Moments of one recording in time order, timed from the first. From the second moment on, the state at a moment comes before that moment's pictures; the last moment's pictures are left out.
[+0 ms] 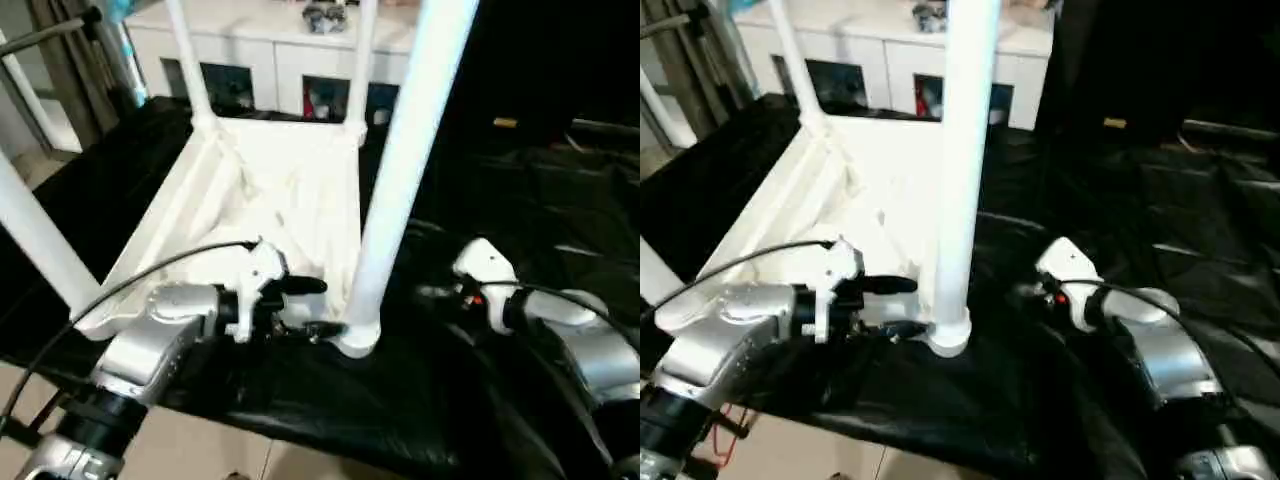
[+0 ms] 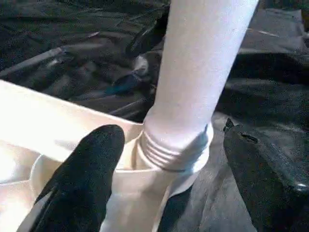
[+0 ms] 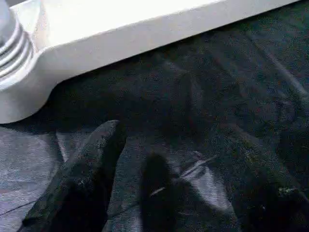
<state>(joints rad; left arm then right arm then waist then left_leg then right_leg) -0.36 0.45 -0.29 0.13 -0.32 0.29 -1.04 -0.32 -0.54 0.14 0.27 0.07 0.23 0.87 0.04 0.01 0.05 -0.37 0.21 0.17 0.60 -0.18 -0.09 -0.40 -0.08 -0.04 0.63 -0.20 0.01</state>
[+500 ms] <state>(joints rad) -0.46 0.55 -0.37 0.35 -0.16 0.13 -1.20 -0.23 -0.71 0.16 0.04 0.15 0.32 1.10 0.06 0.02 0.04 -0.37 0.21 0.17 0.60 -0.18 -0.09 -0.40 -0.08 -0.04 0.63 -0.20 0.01</state>
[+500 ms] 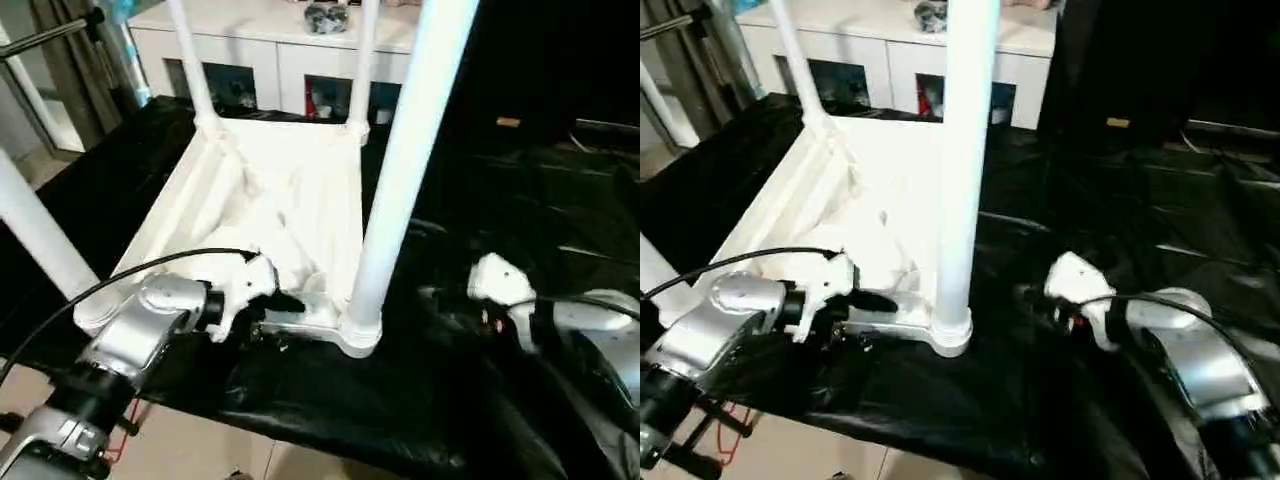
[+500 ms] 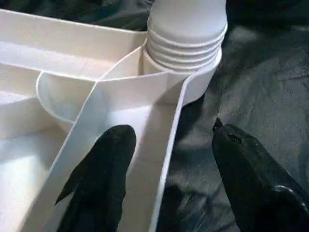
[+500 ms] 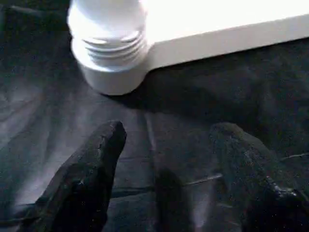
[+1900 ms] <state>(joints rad) -0.52 0.41 -0.37 0.47 -0.08 0.15 -1.25 -0.26 -0.59 0.19 -0.02 0.21 0.38 1.06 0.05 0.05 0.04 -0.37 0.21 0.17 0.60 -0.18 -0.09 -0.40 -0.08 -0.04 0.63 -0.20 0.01</state>
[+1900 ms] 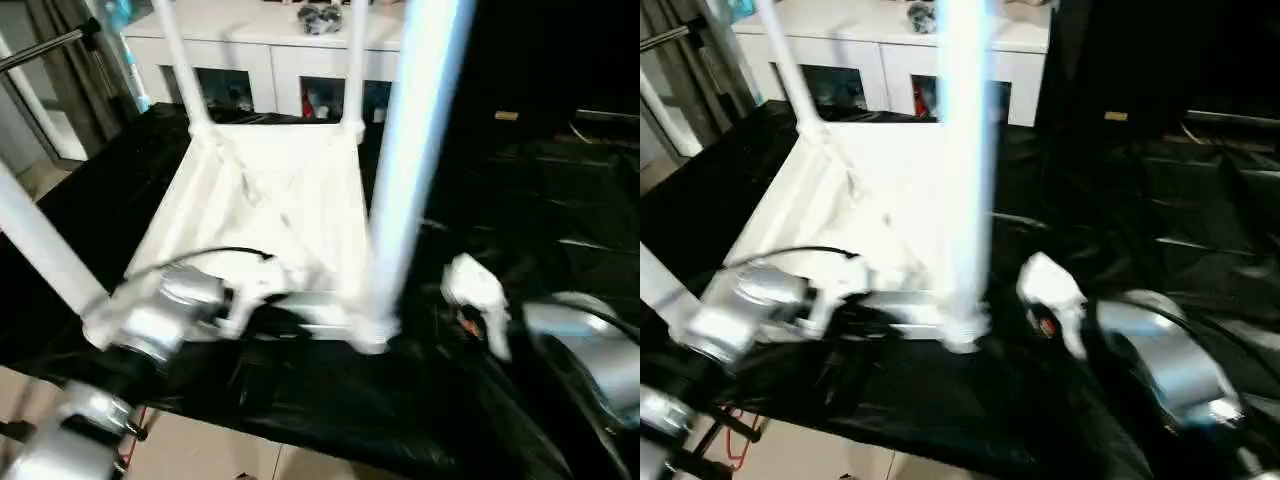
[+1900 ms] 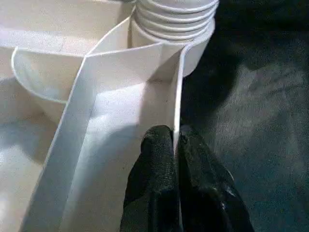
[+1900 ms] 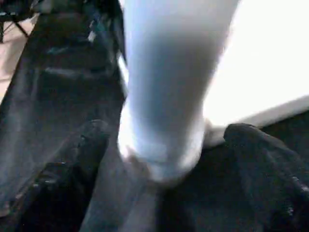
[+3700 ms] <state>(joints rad) -0.55 0.14 -0.28 0.52 0.00 0.30 -0.79 -0.39 -0.17 0.05 0.38 0.08 0.28 0.45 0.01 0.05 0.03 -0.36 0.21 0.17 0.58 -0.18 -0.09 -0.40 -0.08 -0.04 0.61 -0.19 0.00</state>
